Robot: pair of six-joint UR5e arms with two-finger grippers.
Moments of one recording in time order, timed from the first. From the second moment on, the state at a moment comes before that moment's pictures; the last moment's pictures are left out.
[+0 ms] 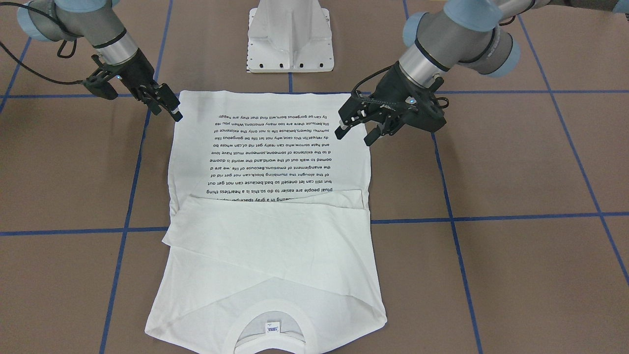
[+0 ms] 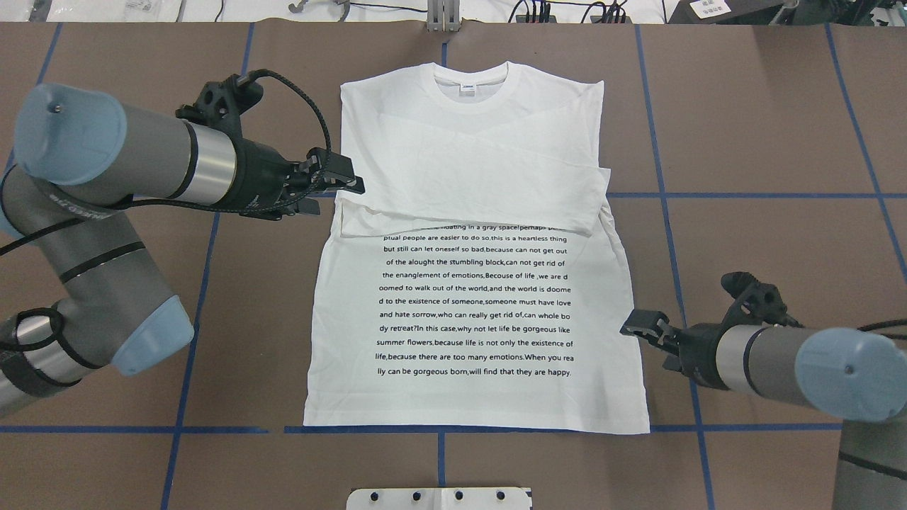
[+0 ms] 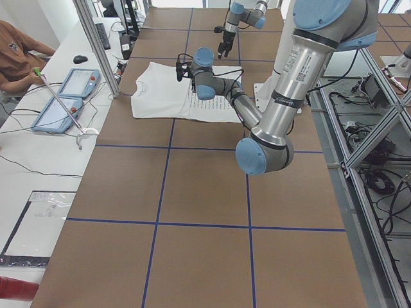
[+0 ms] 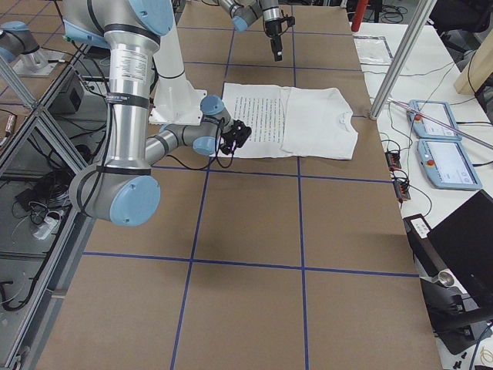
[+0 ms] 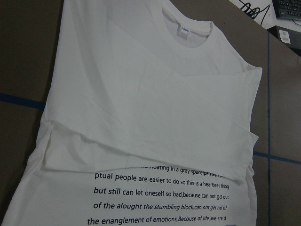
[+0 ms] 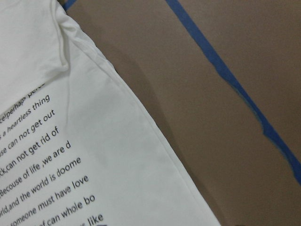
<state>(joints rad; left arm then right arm) -0.72 -1.98 -1.85 -2.23 -2.01 -1.53 0.31 -1.70 2.08 -0.93 1.56 2.00</state>
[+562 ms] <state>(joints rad) -0.72 -1.86 -1.95 -2.22 -2.06 -1.55 0.02 -1.70 2.12 -1.07 1.26 2.24</state>
